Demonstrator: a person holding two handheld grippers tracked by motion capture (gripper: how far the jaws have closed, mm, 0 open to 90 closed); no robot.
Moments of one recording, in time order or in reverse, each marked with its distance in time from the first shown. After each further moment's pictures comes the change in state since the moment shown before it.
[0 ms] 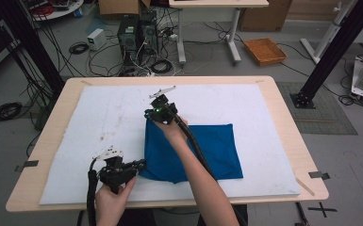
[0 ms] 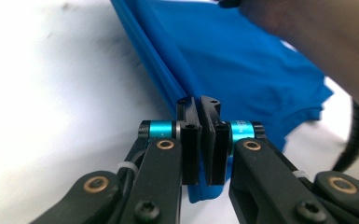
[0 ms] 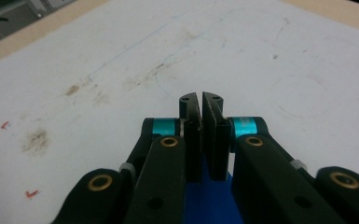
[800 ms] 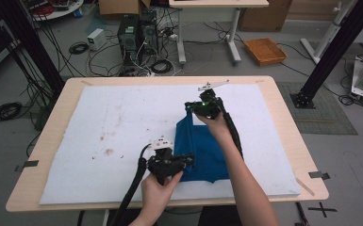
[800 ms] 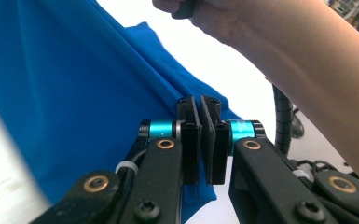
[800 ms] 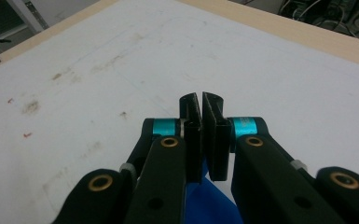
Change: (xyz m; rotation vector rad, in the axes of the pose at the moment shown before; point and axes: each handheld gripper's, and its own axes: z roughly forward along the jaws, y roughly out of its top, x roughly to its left) left arm -0.092 0.032 0.087 0.024 -0.231 0.077; right arm -0.080 -0.036 -0.113 -0.067 -0.018 0.046
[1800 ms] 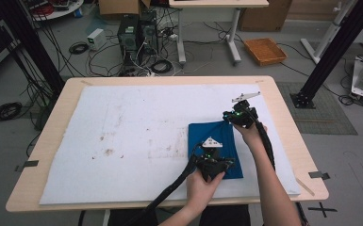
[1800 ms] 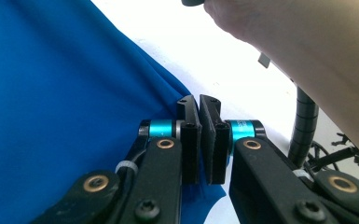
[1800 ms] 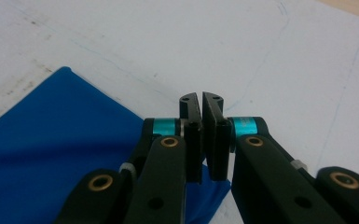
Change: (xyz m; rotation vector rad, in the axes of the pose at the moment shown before) left arm -0.030 -0.006 0.126 0.118 -0.061 0.012; right arm -0.076 -0.070 -0.051 0.145 -0.272 0.001
